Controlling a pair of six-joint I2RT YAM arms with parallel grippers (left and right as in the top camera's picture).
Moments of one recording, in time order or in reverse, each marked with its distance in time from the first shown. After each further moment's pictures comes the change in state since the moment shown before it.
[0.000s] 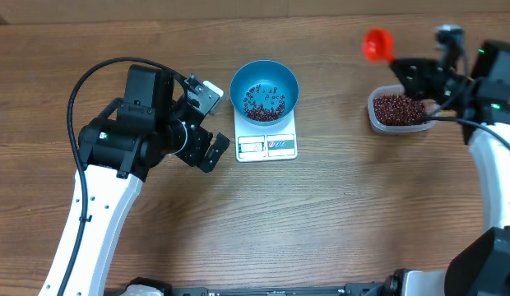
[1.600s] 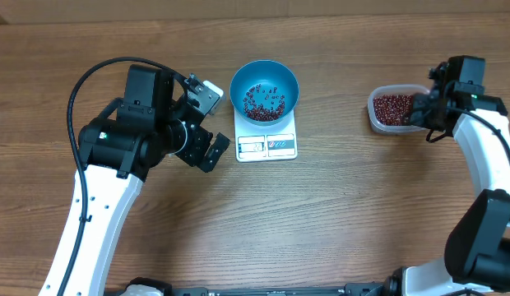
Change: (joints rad) left arm 0.000 0.000 0.001 0.000 0.000 0.000; right arm 0.074 0.151 0.000 -0.232 0.751 -0.071
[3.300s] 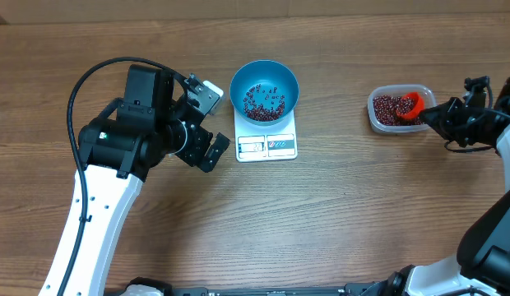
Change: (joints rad) left arm 0.000 0.000 0.000 0.000 0.000 0.000; right arm -0.290 0.017 0.000 -0.066 -0.670 0.058
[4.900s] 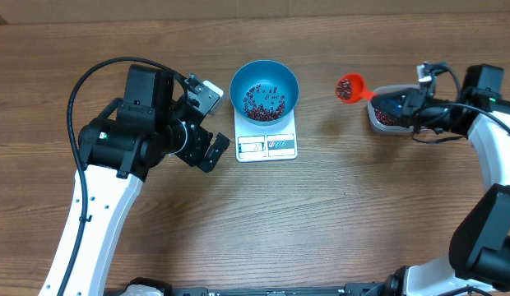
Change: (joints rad) left arm 0.000 0.000 0.000 0.000 0.000 0.000; right arm 0.202 0.001 0.000 -0.004 -0.517 0.034
